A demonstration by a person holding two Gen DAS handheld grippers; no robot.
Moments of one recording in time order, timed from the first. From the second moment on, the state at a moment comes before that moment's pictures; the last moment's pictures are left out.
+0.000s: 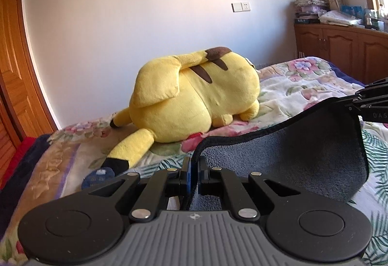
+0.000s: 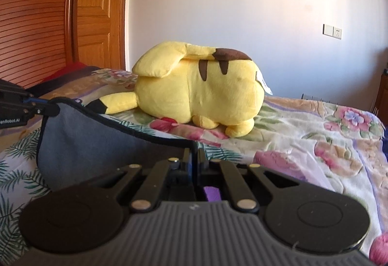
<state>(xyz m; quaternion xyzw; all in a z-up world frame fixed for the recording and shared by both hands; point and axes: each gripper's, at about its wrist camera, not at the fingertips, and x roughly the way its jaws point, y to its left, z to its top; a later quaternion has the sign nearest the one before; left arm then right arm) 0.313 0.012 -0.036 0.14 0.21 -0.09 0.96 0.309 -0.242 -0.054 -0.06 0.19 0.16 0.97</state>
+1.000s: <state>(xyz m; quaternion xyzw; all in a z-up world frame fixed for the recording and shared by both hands) 0.410 0.015 -0.111 0.13 0.25 -0.05 0.96 0.385 -0.233 -0.112 -0.08 0.21 0.14 0.96</state>
